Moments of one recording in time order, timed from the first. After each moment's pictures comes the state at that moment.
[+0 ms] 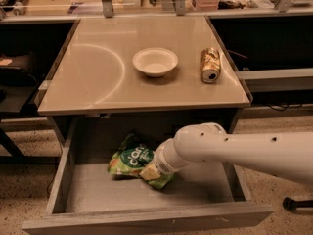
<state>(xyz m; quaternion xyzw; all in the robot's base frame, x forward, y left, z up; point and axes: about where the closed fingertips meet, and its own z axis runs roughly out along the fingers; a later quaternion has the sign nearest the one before) 0.487 0.014 0.590 -0.49 0.83 0.16 0.23</state>
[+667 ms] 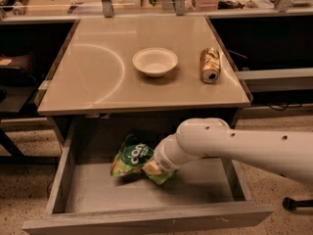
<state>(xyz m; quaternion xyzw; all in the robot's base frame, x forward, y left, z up) 0.485 0.015 0.617 -0.49 0.82 0.17 0.23</state>
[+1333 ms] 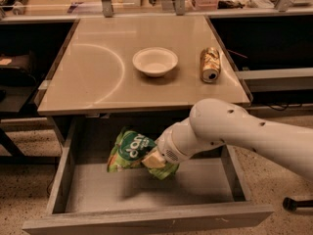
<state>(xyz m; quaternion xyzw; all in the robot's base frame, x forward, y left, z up) 0.466 0.014 0.691 -0.50 0.80 0.21 0.25</state>
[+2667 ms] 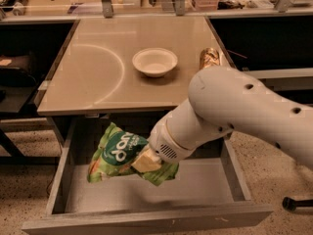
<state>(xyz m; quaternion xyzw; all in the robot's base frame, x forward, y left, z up) 0.403 0.027 0.787 -0.52 0.80 0.22 0.21</state>
